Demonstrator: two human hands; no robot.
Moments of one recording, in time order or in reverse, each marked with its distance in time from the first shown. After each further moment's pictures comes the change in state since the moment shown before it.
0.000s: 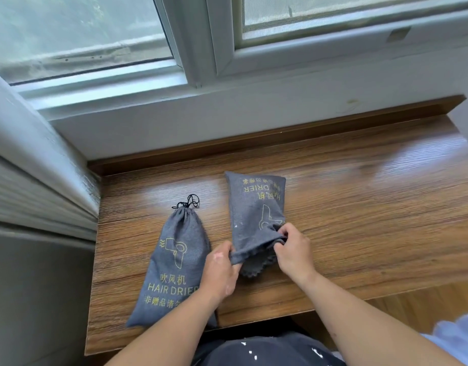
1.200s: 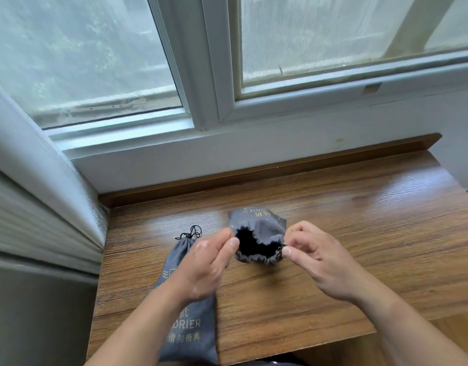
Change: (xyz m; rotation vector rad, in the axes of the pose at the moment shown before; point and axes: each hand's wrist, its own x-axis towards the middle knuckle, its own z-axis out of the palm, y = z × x) left_hand -0.020 0.090 -0.142 -0.156 -0.082 0.513; right_hand -0.043 -0.097 -0.147 -0.025 -0.279 -0.568
